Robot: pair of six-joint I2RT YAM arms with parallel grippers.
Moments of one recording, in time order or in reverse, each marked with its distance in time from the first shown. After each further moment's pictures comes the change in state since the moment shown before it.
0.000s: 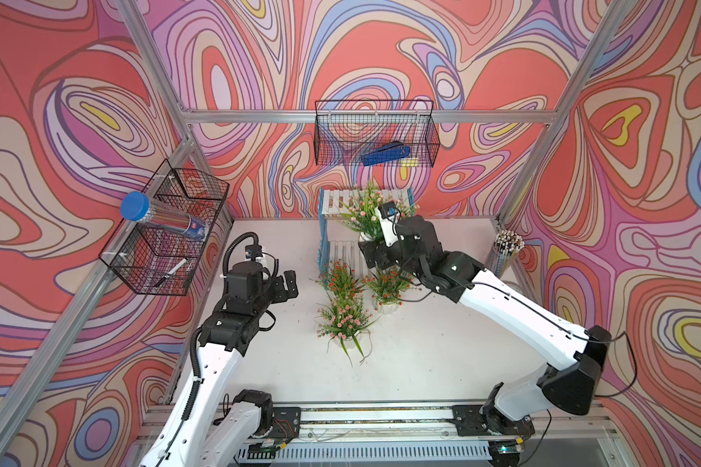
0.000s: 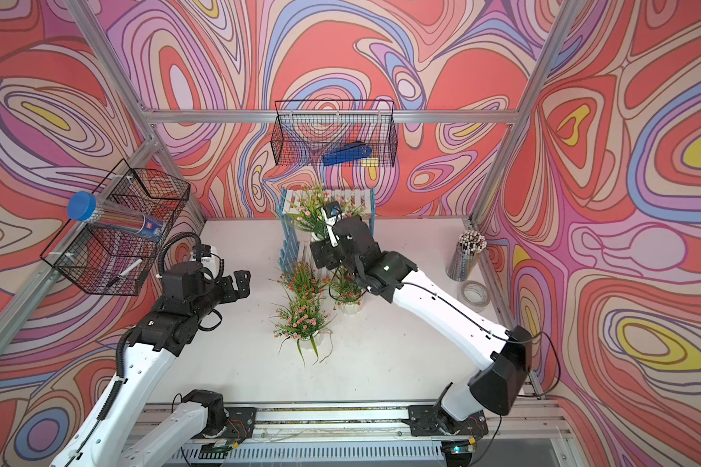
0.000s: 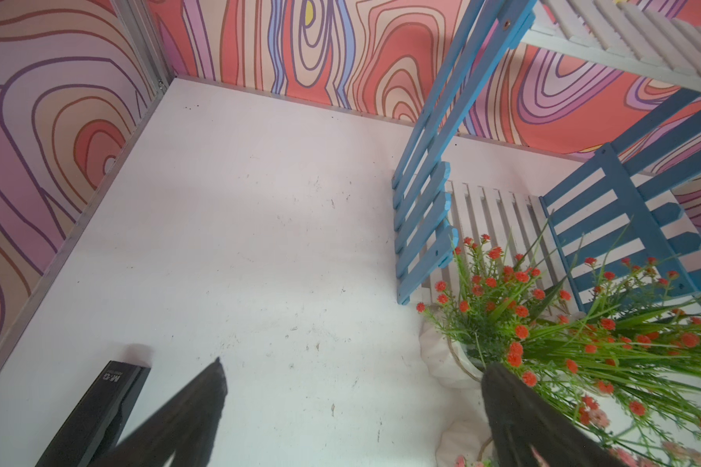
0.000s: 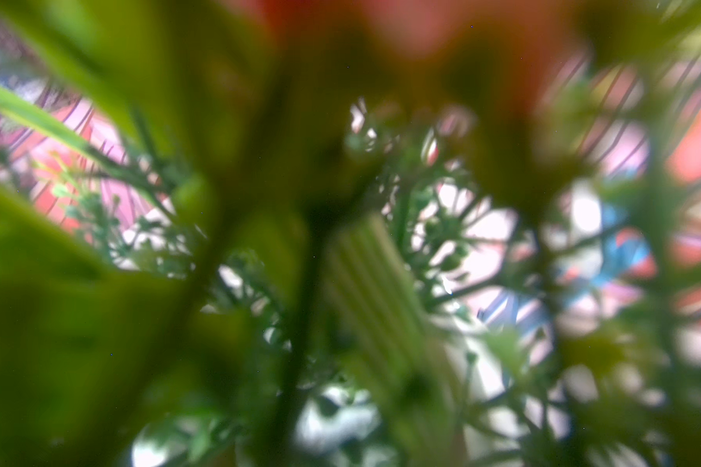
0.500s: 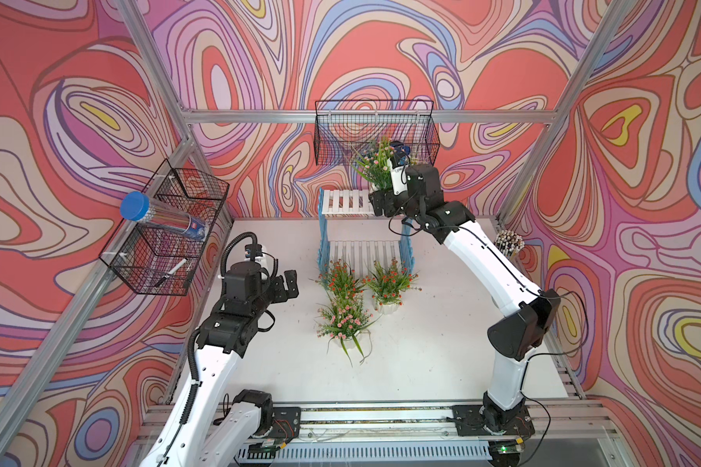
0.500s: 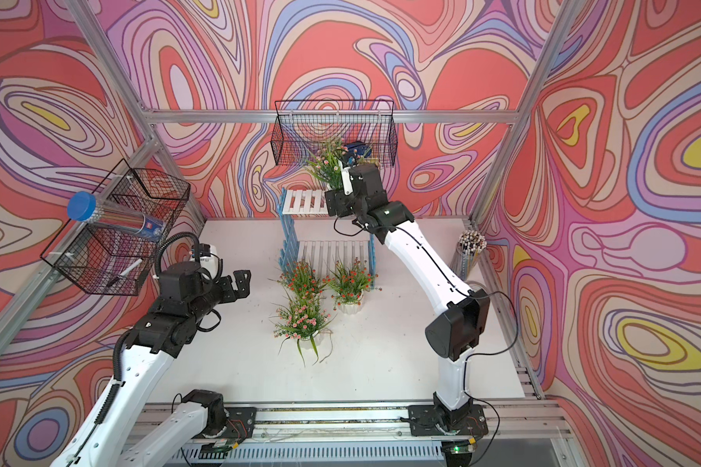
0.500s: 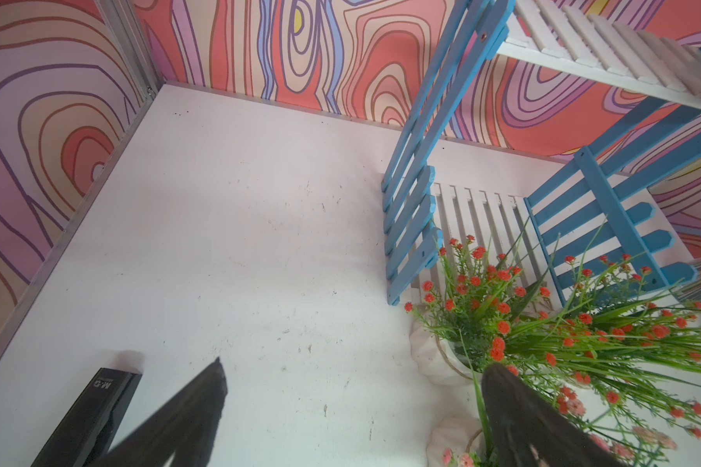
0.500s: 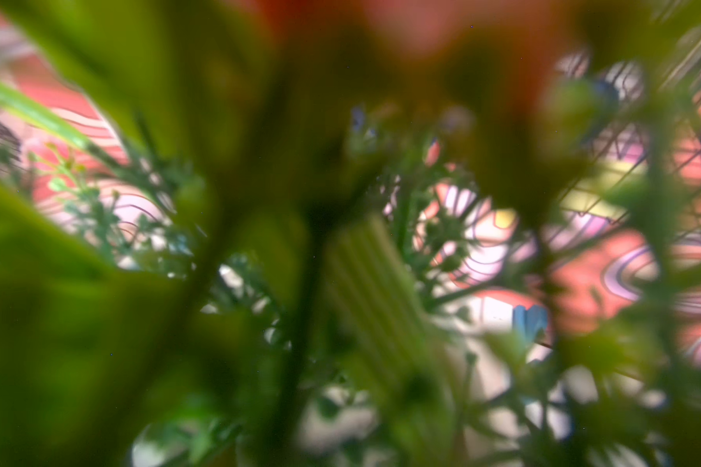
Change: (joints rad) left arm 0.000 -0.013 0.007 -0.003 0.025 0.000; right arm -0.257 0.364 0.494 -0.107 -0.162 -0.041
